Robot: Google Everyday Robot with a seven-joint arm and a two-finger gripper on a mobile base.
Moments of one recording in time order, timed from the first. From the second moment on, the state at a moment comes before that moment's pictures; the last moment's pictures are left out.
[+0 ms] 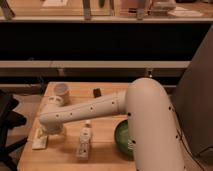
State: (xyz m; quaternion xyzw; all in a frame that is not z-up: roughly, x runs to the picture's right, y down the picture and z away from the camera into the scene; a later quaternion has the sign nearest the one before) arm -0.281 0.253 0.789 -0.13 -0.34 -0.66 0.65
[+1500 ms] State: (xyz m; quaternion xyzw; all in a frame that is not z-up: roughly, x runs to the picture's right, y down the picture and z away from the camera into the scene) arm -0.281 0.281 0.791 -0.14 -0.35 -0.66 0.66
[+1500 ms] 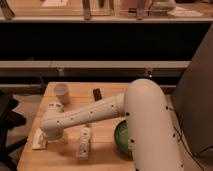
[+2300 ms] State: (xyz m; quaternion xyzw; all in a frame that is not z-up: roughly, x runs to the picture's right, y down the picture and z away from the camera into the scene) arm -0.277 0.283 0.791 -0.14 -0.35 -0.65 0.66
